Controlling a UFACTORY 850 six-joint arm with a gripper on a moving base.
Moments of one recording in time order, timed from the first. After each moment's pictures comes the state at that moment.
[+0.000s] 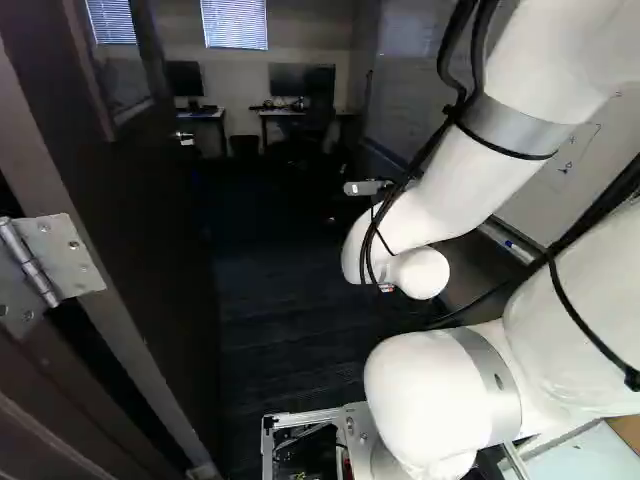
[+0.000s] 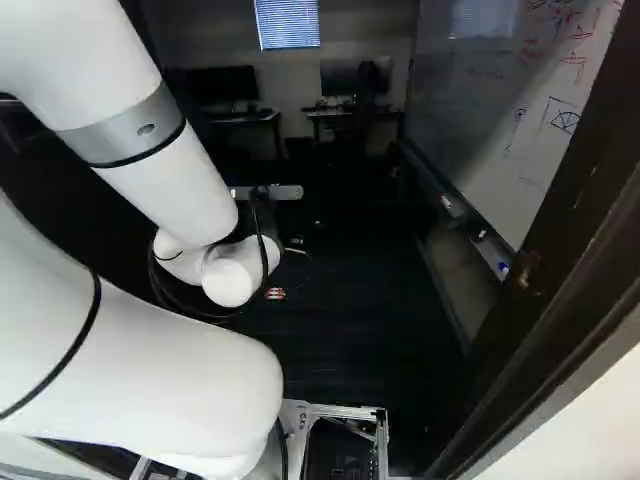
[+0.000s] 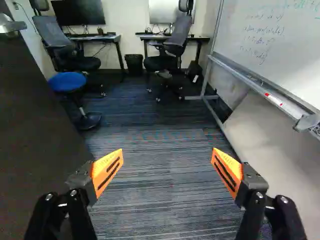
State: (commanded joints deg) arm 0.0 16.0 -5.0 0.0 50.0 0.0
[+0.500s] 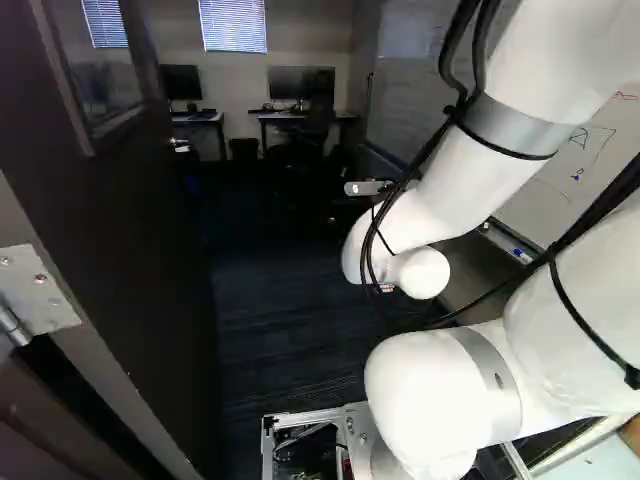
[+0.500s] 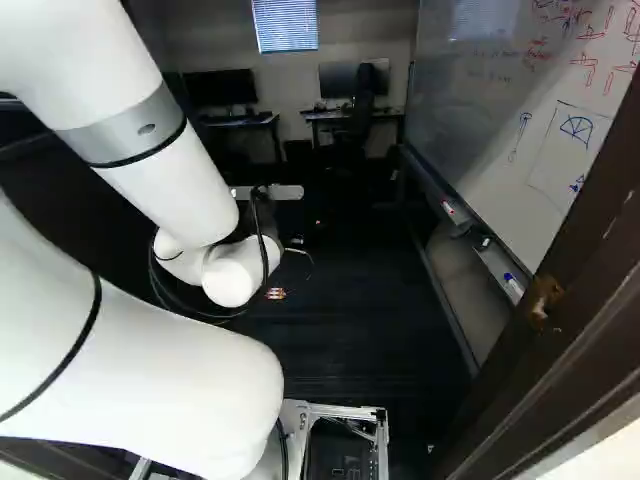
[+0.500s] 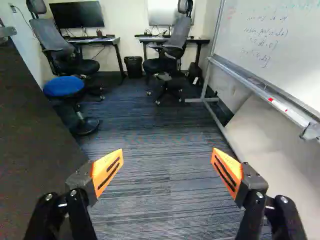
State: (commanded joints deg) arm 0.0 16.0 -5.0 0.0 50.0 0.0
